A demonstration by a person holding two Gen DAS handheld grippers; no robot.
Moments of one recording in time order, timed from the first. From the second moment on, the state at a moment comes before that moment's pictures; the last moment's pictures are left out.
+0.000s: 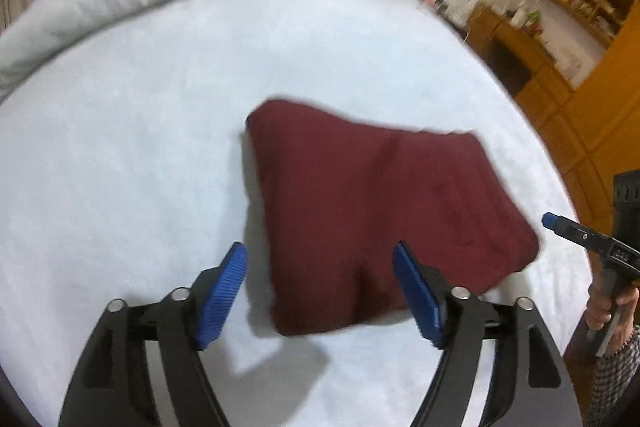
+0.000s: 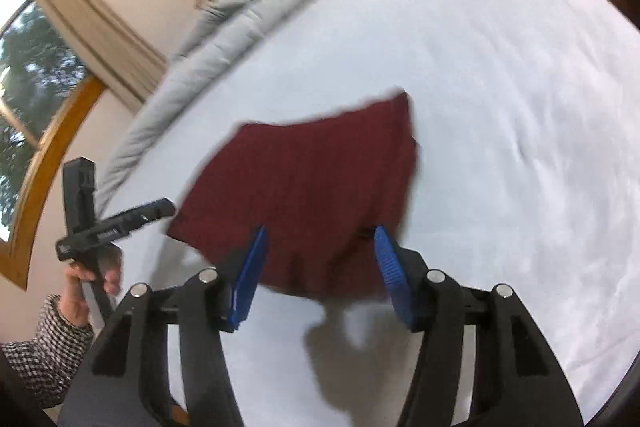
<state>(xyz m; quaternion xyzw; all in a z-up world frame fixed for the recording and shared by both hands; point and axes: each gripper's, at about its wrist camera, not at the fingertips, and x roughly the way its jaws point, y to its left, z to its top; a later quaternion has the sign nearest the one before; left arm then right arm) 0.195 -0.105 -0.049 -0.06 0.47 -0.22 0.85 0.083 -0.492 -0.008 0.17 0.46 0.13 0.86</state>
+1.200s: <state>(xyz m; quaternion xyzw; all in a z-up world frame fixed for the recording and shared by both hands) 0.155 -0.137 -0.067 -0.01 0.50 -0.19 0.85 0.055 -0.453 -0.043 0.19 0.48 0.09 0.85</state>
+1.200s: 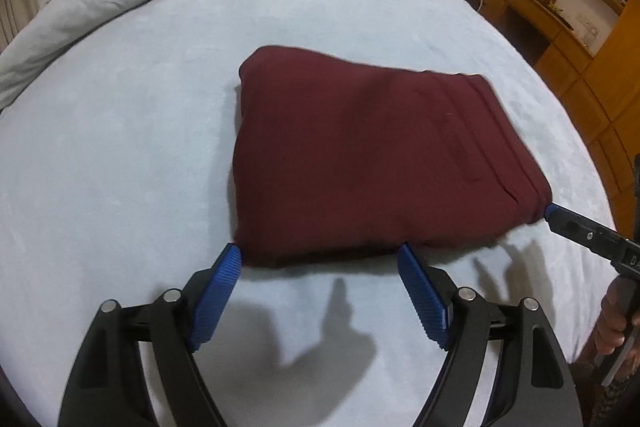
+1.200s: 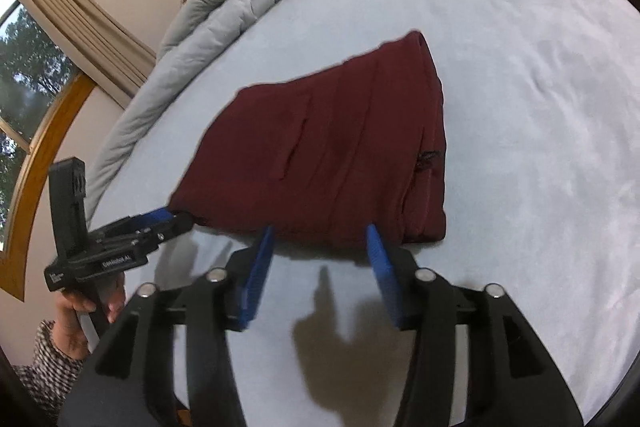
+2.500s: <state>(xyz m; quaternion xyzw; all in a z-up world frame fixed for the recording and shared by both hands) 0.056 -0.134 0.012 0.03 0.45 -0.15 0.88 -0.005 -0.385 0.022 0.10 0.48 -0.04 0.87</state>
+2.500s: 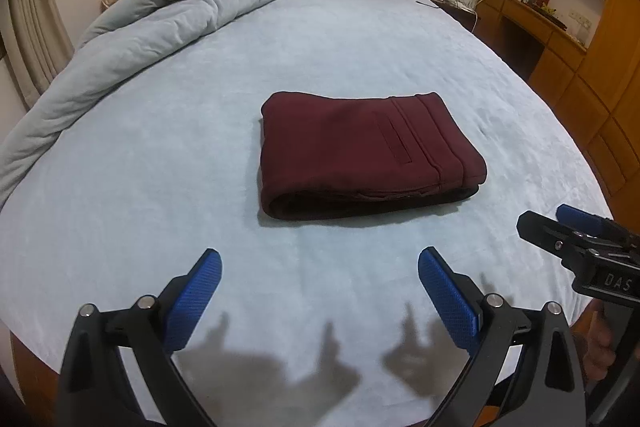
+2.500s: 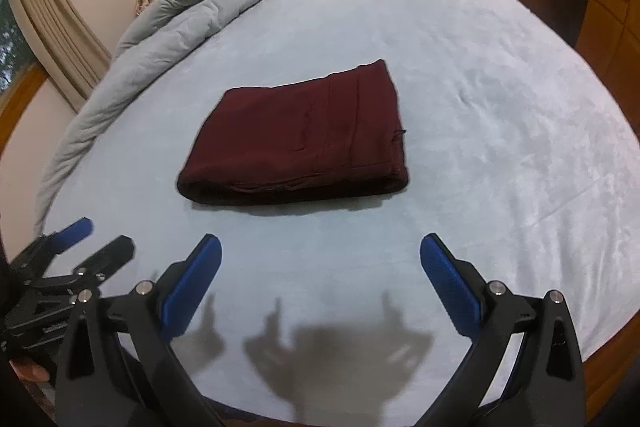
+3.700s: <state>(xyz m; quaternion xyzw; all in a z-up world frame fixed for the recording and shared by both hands) 0.076 -0.132 -0.006 0.05 0.46 -0.14 0.87 0.012 -0.387 -0.001 0.09 0.50 -0.04 0.86</state>
